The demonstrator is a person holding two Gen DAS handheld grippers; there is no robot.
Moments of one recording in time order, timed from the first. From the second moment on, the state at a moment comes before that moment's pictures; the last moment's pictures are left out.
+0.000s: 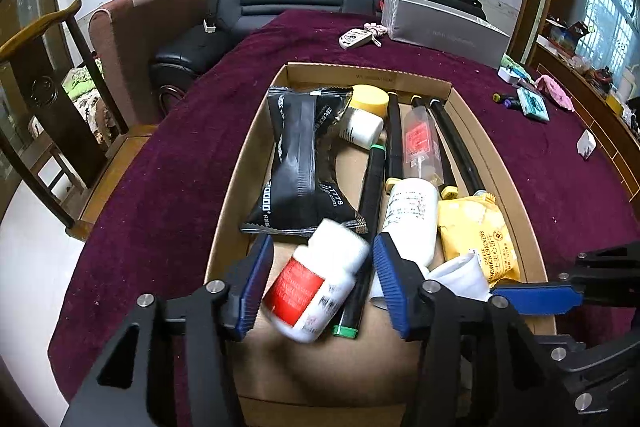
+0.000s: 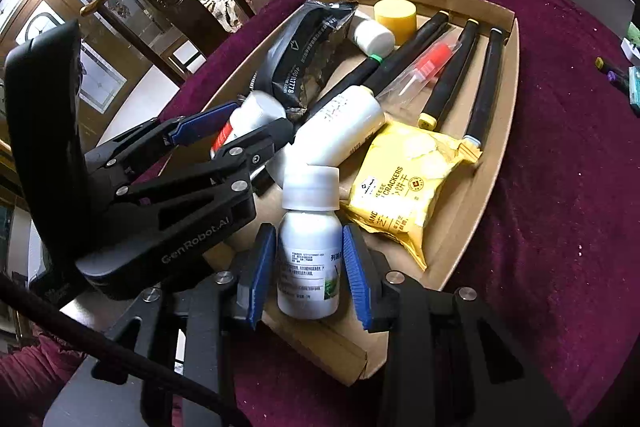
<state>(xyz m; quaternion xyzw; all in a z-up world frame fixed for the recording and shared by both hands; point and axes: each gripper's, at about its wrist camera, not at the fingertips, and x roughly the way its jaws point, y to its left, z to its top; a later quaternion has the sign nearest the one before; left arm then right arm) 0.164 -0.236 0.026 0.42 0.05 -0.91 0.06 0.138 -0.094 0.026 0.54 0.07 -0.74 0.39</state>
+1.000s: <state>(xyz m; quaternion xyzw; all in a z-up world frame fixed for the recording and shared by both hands) 0.167 -0.155 0.085 0.38 0.00 -0.92 0.00 0.122 0.051 0.088 0.48 -0.04 -0.82 0.31</state>
